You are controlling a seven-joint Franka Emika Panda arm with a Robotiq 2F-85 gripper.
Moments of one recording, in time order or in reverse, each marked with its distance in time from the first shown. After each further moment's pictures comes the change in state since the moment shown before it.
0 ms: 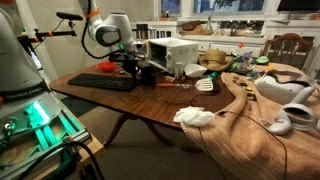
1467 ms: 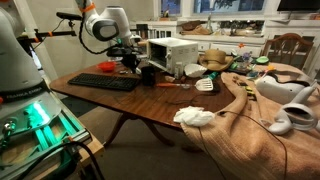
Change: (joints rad) arm -0.030 -0.087 0.066 -0.023 0.031 -0.013 0.044
